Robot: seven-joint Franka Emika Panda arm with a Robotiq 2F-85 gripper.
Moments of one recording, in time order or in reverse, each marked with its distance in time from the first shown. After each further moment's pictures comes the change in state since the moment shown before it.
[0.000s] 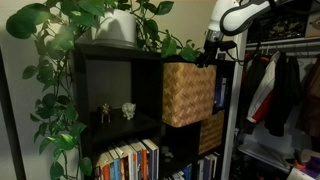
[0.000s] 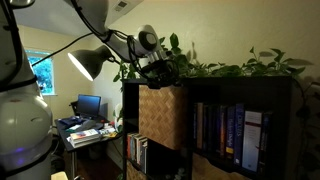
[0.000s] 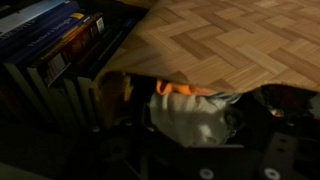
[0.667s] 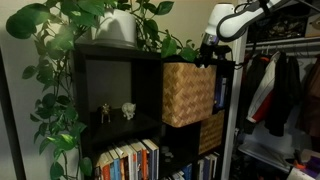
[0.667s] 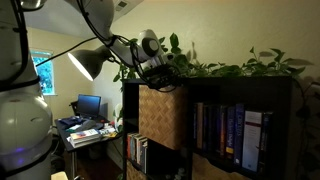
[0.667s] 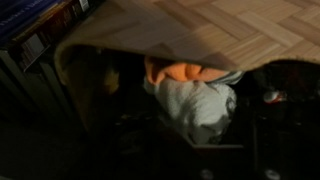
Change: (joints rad) arm 0.000 0.056 -0.001 -0.001 -0.001 0.134 0.016
